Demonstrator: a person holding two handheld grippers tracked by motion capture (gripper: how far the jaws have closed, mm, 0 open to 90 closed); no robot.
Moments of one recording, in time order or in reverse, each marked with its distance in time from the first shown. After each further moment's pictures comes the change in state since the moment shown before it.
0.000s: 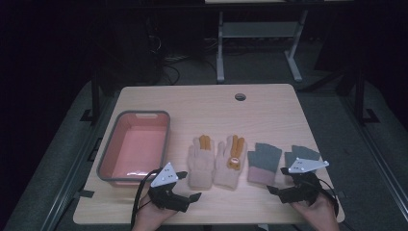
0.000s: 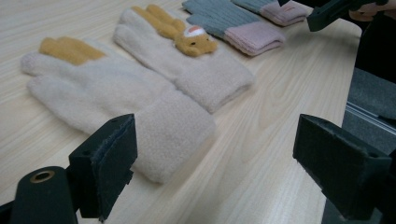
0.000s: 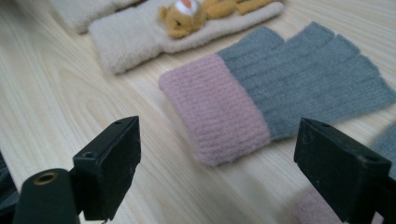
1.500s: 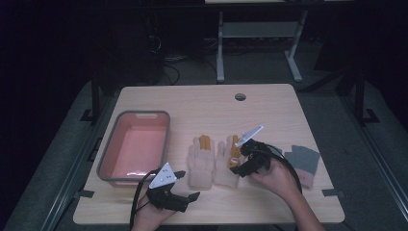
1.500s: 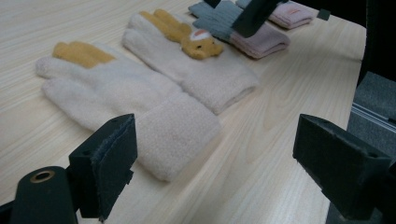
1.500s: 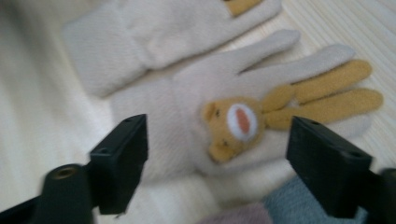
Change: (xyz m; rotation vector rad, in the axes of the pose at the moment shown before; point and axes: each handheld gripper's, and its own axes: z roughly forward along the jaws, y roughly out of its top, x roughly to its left) left arm 0.000 -0.001 -0.004 -0.016 0.023 0.002; right arm 0.029 0.121 0.084 0.265 0.097 -0.170
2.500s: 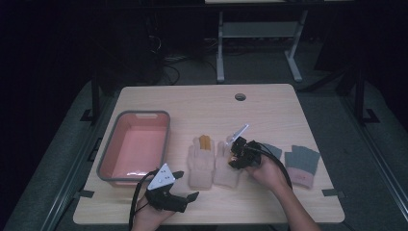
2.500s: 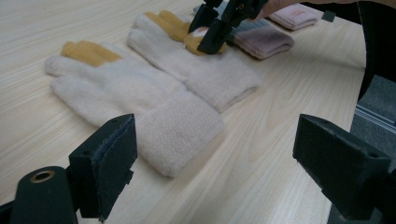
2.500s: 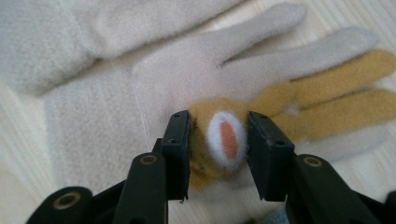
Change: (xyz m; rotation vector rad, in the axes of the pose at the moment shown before) left arm -0.001 -0.001 -0.004 -0.010 0.025 -0.007; right arm -0.012 0.012 0.037 0.113 -0.038 -0.044
